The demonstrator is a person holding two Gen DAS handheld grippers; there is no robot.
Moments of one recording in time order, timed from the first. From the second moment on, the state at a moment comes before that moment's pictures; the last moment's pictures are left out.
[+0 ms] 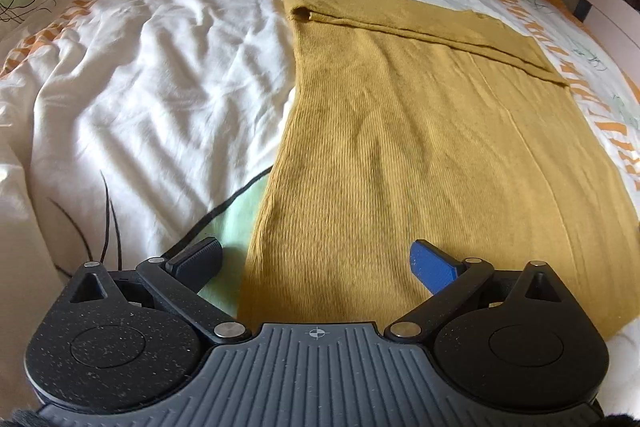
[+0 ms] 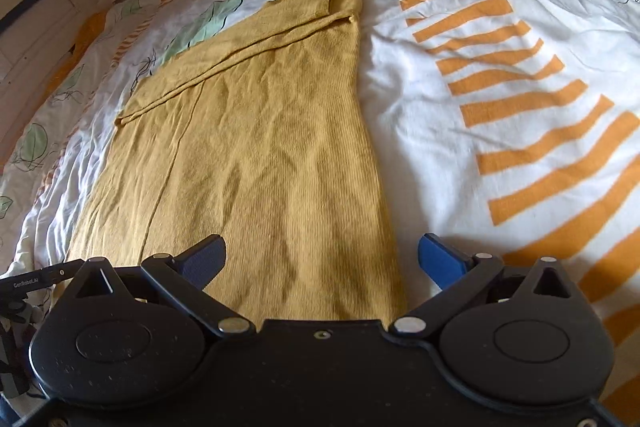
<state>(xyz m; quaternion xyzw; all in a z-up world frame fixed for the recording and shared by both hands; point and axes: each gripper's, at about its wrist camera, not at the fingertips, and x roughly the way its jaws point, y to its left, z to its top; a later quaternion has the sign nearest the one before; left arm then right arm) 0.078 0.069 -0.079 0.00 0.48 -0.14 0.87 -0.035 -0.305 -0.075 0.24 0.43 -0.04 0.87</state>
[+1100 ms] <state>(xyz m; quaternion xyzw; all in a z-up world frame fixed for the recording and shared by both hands) 0.050 0.093 -0.084 -0.05 0.47 -0.20 0.86 -0.070 -0.291 -0.086 0.28 0.43 0.00 0.86</state>
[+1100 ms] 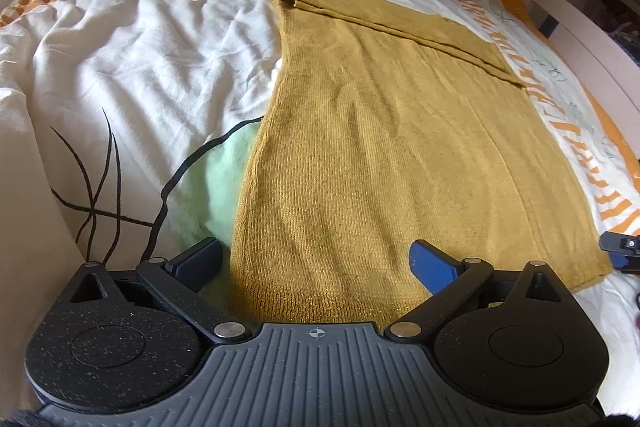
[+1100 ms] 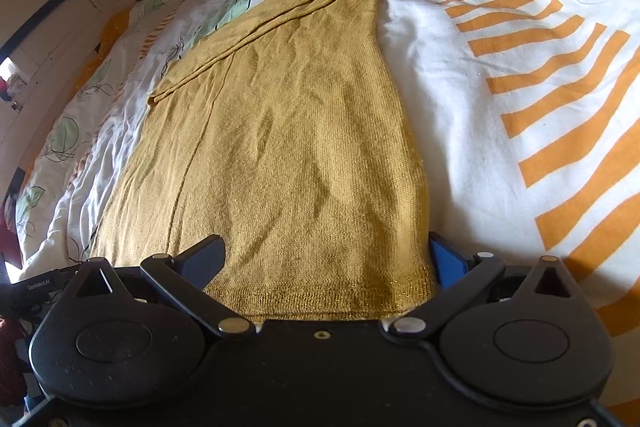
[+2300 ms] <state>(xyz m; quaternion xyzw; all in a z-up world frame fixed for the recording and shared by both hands) 0.051 0.106 -0.081 -0.07 0.47 -0.21 0.86 -0.056 -0.339 -0.093 0.40 0.47 0.05 0.78</state>
